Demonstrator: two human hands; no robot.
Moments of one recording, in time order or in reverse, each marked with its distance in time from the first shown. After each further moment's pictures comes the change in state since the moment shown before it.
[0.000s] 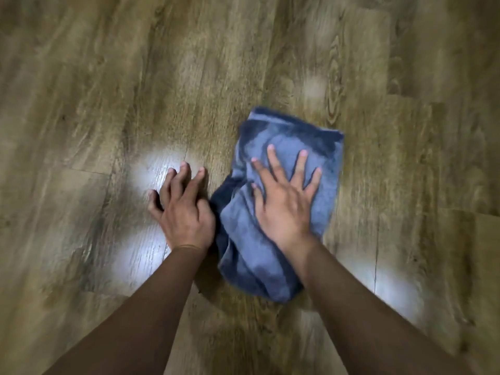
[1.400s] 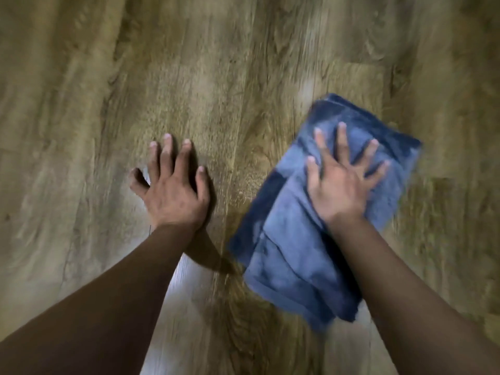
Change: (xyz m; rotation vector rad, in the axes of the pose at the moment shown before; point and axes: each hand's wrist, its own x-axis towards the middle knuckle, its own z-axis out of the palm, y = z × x) left_hand 0.197 0.082 0.063 0.323 -0.013 0.102; right_hand 0.196 0.132 -0.048 -0.035 -0.011 0.312
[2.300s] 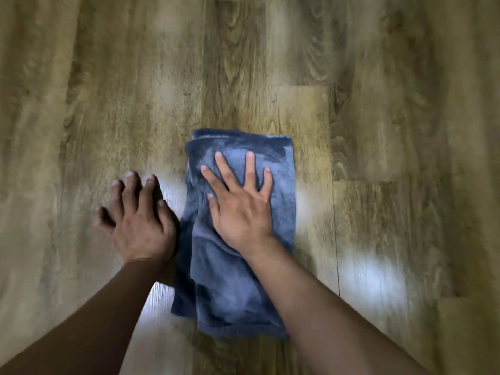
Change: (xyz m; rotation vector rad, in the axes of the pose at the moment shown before) left_hand 0.002 -0.004 0.000 -0.047 -0.003 -0.006; right_hand -0.021 -0.081 0.017 0.000 -0.017 -0.331
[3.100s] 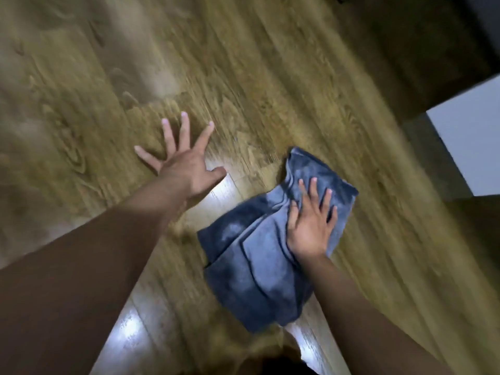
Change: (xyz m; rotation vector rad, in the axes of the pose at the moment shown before) left_hand -0.172 0.322 0.021 0.138 -0.775 0.731; right_hand -0.380 0.265 -0.009 0.126 0.092 1.084
